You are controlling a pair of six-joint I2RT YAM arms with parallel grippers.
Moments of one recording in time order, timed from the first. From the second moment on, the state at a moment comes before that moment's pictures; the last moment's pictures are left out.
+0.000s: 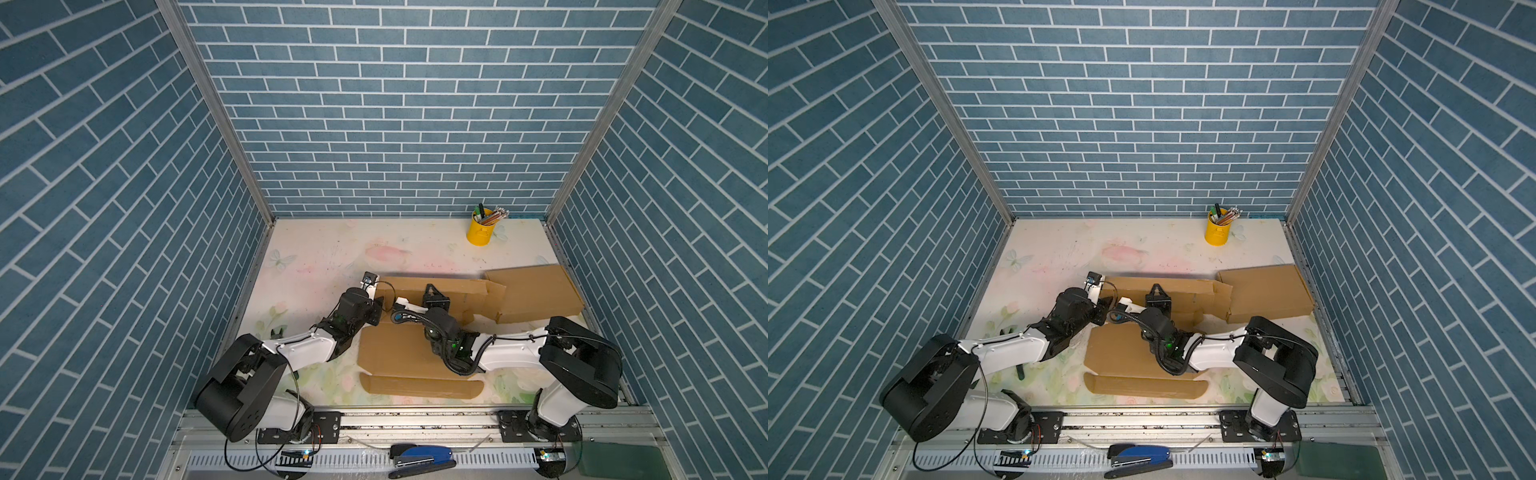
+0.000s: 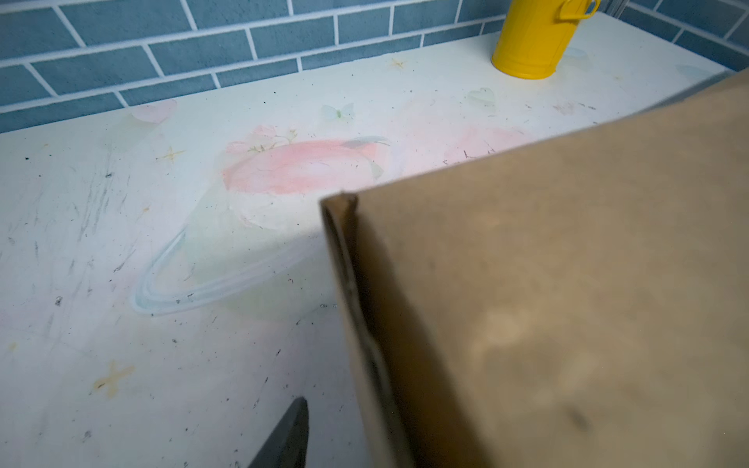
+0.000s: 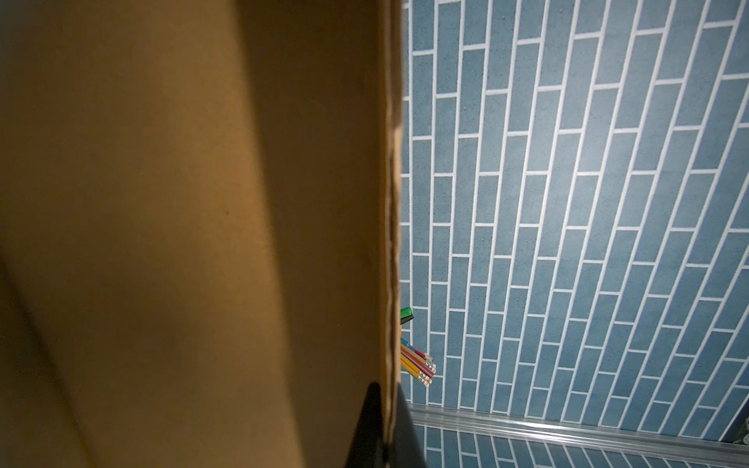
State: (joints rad) left arm -0.58 1.41 0.47 0.42 -0.14 -0.11; right arm 1.11 1.64 0.67 0.70 0.91 -1.28
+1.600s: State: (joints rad) left arm -0.68 1.38 0.35 0.53 -0.57 -0.22; right arm 0.78 1.11 1.08 -0.69 0.36 0.57
